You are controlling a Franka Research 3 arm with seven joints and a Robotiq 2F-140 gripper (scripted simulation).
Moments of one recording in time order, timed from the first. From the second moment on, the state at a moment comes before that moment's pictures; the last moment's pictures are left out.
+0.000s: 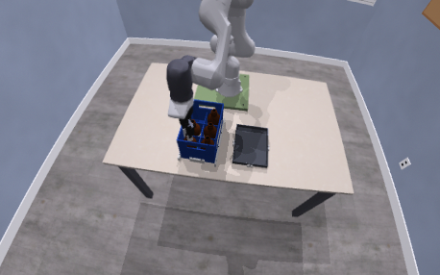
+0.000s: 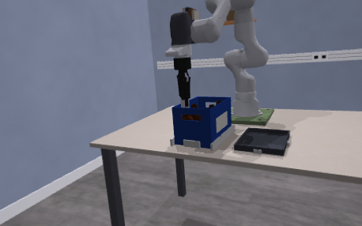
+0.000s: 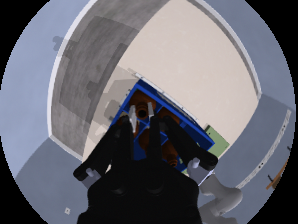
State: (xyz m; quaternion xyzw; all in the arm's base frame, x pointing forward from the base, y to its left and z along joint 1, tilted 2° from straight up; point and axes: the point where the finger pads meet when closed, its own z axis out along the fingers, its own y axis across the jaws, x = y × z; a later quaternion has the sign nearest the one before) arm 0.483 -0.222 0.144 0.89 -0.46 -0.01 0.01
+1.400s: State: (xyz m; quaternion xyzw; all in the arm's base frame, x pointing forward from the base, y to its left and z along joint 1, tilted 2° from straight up) arm 0.483 -0.222 0.144 0.89 -0.46 -0.01 0.01
